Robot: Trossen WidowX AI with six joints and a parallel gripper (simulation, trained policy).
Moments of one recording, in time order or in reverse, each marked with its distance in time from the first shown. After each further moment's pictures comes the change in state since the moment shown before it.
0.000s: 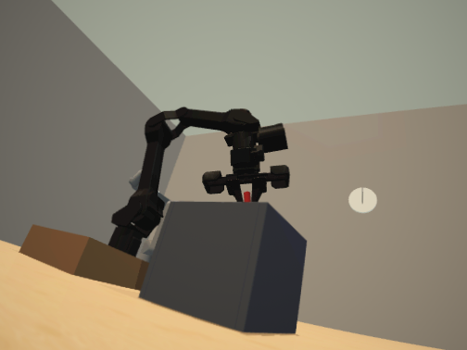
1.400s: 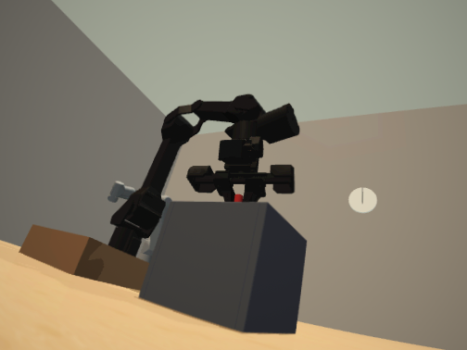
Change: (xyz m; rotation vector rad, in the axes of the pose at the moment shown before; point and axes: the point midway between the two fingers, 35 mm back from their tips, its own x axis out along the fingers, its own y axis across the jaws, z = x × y) arm 0.057 -0.010 0.098 0.071 -0.012 -0.143
